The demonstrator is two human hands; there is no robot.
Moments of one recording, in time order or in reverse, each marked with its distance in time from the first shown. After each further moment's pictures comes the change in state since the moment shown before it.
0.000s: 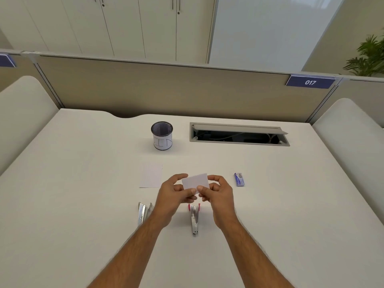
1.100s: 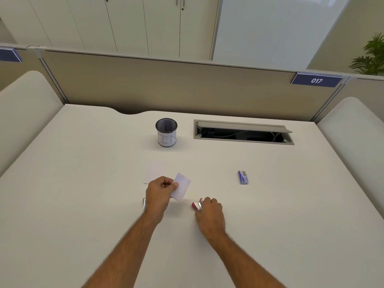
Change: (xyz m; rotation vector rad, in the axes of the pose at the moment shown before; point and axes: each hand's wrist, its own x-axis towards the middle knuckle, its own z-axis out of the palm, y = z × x) left_hand 0.015 -0.026 -0.043 0.215 0.330 -0.011; right_hand -0.015 0.063 0.020 -1.273 -0.082 0.016
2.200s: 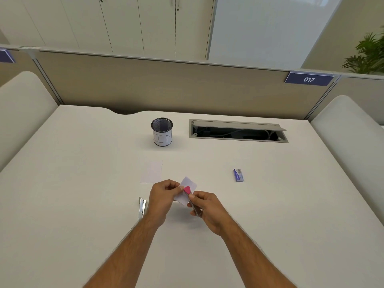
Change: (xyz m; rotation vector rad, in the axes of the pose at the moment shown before) left_hand -0.019 0.003 0.015 -0.035 -0.140 -0.010; right_hand -0.004 0.005 -0.036 1.153 -0.384 0.038
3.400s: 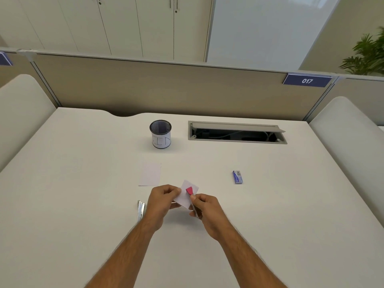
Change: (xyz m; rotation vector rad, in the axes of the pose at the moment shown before) left_hand -0.003 0.003 -0.002 -0.081 -0.061 -0.084; right_hand 0.000 0.002 0.004 0.018 0.108 -0.032
